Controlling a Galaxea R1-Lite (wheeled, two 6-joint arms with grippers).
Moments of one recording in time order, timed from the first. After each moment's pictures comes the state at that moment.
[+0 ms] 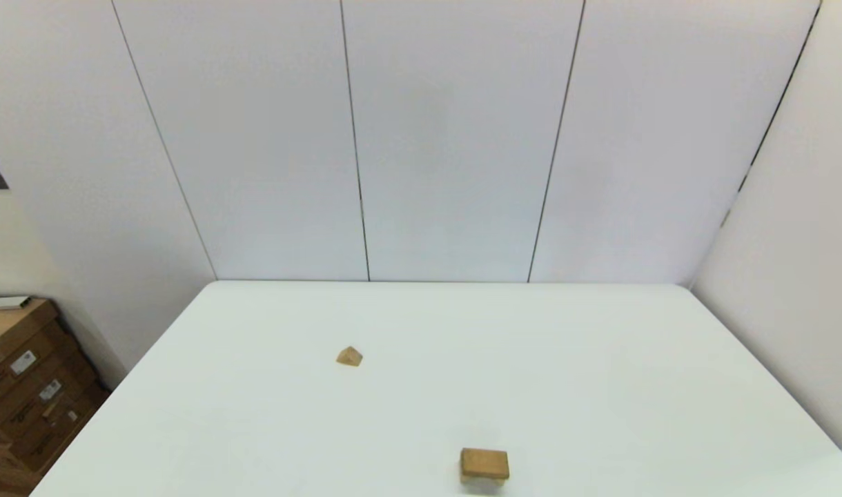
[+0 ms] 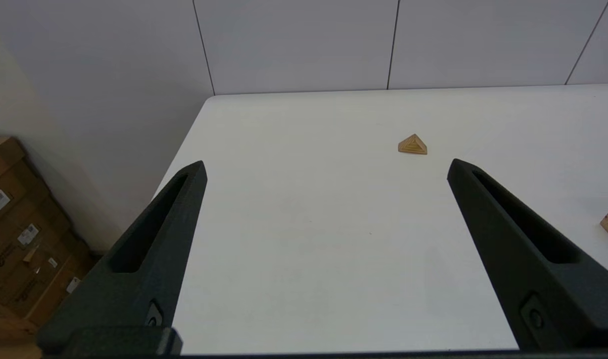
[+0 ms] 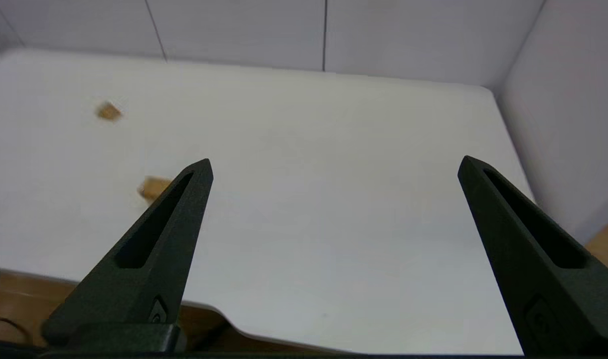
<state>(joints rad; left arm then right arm) -0.01 0.00 0.00 0.00 0.00 0.00 0.01 0.15 -0.42 0.40 0.11 -0.04</state>
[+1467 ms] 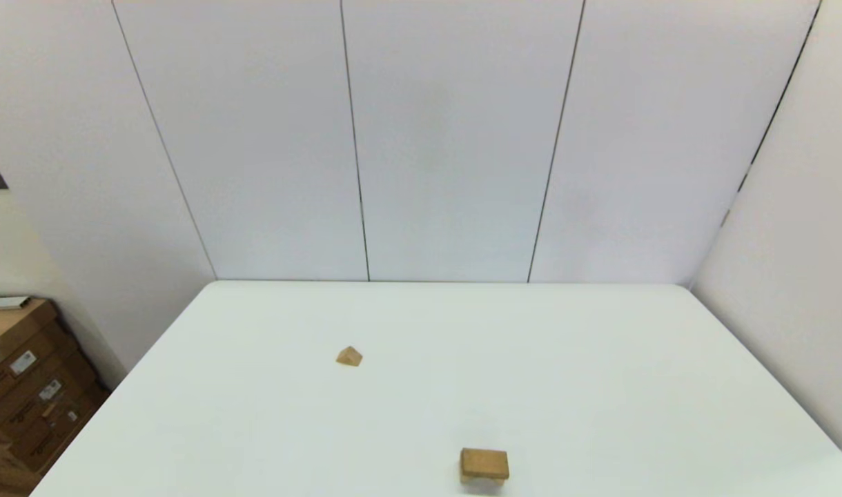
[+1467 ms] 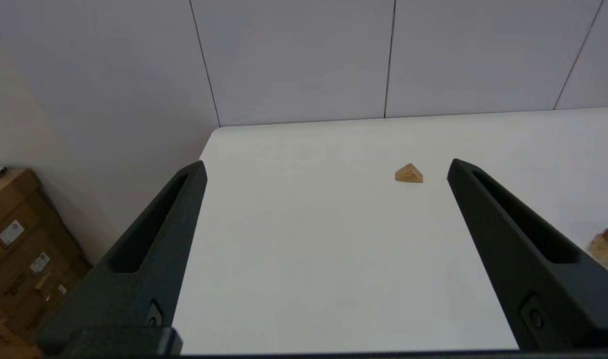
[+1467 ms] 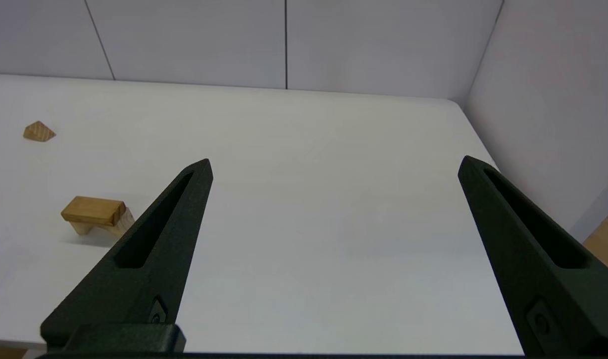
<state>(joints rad) -0.01 0.08 -0.15 0.03 -0.01 0.02 0.00 0.00 0.00 0.00 0.03 -0.03</state>
